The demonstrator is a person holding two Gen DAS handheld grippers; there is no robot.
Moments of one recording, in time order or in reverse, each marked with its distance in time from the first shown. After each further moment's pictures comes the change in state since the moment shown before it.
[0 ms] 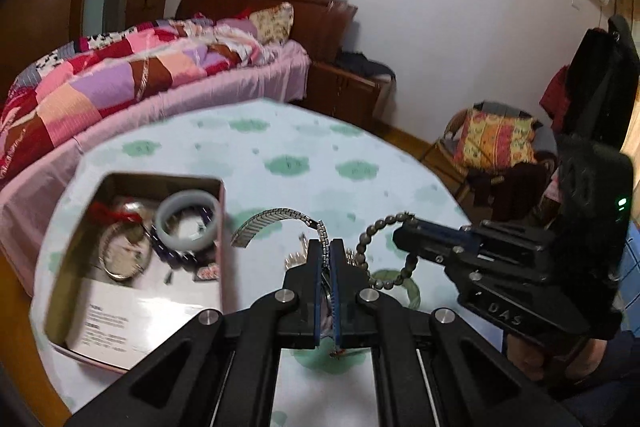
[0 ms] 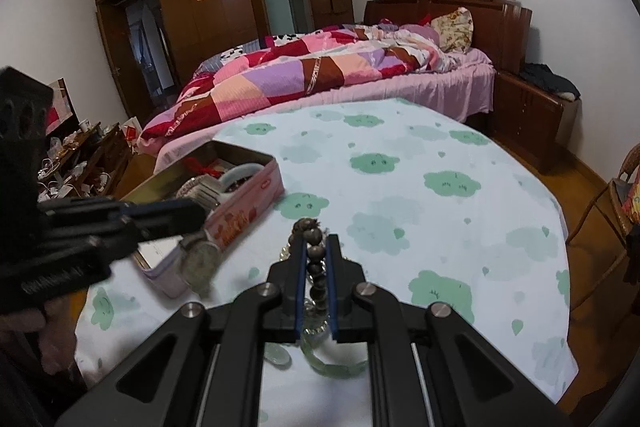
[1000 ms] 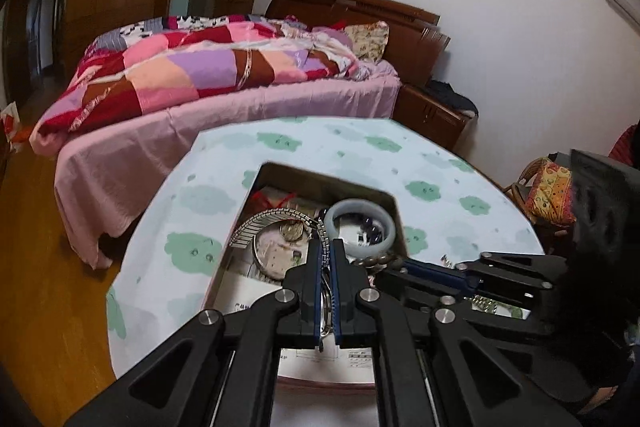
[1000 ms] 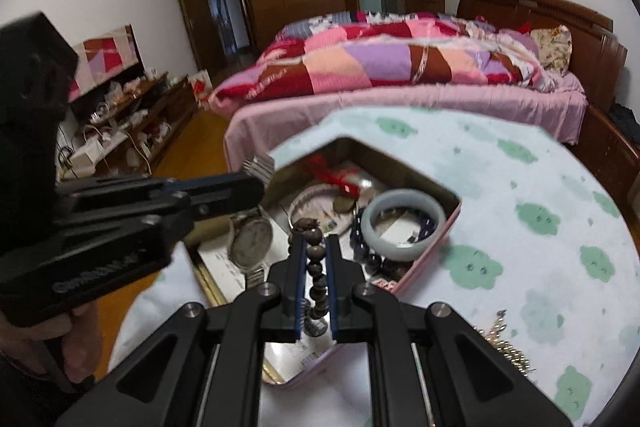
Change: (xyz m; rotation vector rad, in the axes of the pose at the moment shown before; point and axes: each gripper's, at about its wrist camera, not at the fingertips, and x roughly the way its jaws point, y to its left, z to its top) left arm -0.015 0.115 -0.009 -0.192 -0.034 0.233; right arm 0.100 0.115 0.029 -0.193 0.124 0.228
